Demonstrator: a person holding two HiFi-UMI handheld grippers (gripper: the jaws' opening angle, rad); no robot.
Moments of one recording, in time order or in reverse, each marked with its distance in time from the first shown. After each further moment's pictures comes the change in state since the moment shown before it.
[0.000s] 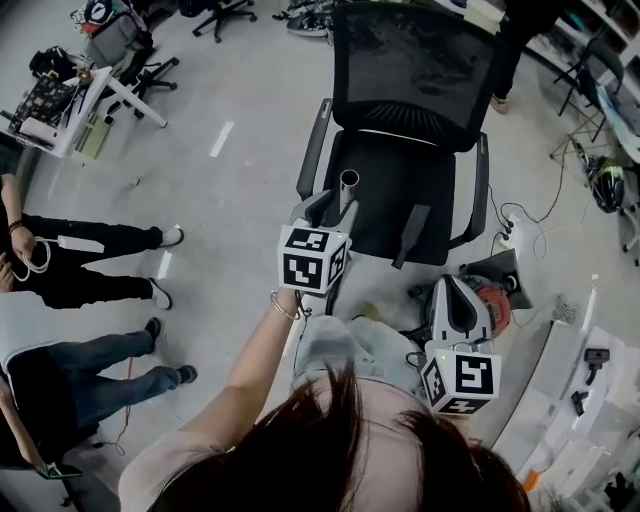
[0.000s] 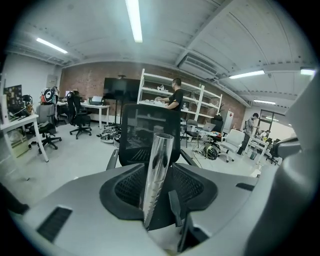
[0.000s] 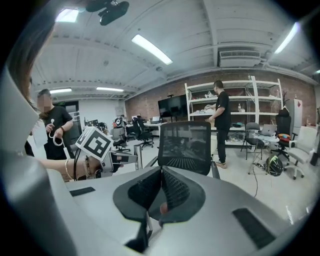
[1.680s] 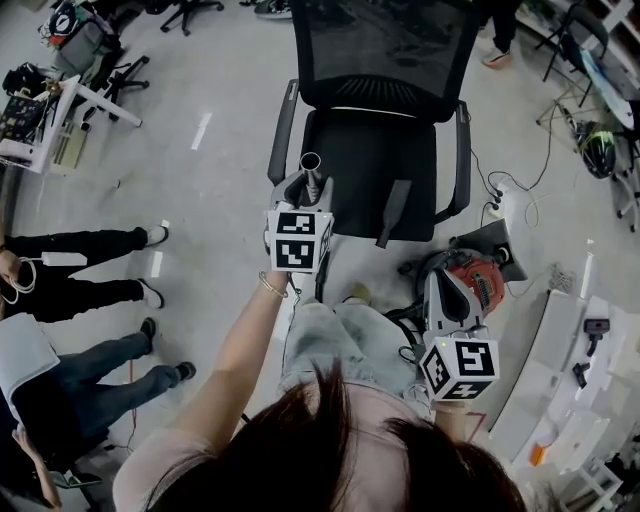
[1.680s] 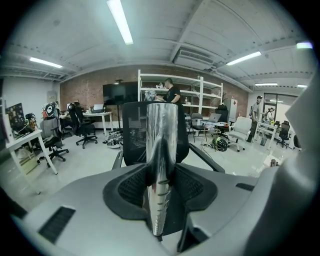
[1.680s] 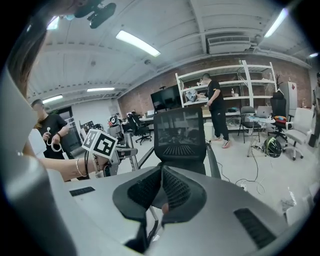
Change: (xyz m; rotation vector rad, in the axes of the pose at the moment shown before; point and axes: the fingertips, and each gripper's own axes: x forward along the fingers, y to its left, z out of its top) left arm 0.053 0.003 -0.019 0.123 -0.001 0.100; right arm 0.001 -0.045 -0.053 0.130 0.087 -0.001
